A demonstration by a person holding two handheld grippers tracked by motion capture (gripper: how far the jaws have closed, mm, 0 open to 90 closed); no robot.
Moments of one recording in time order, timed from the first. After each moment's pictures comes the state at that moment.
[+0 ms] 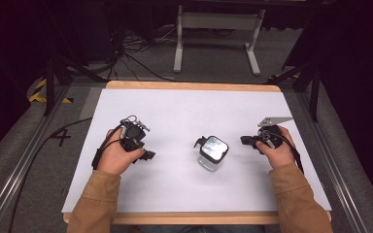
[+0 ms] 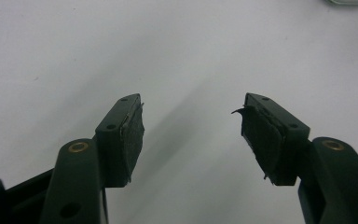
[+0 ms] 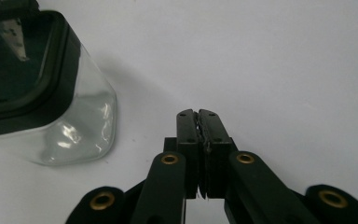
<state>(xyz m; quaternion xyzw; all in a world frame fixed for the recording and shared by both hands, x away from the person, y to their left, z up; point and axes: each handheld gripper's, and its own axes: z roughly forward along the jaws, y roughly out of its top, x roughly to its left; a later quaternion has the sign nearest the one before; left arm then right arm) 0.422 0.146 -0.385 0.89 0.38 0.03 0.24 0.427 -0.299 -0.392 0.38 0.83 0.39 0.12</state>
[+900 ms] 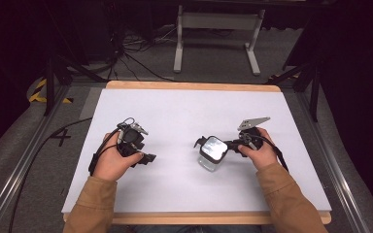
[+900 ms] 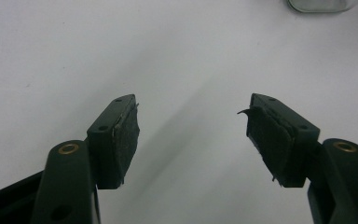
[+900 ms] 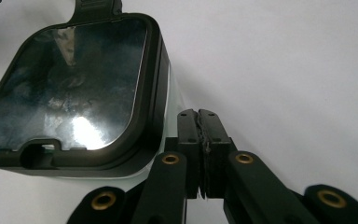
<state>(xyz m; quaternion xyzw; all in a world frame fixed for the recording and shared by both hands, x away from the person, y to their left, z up) 0.403 0.148 -0.378 0.89 0.36 0.04 0.28 0.434 -0.249 -0.407 0.32 0.86 0.40 0.05</state>
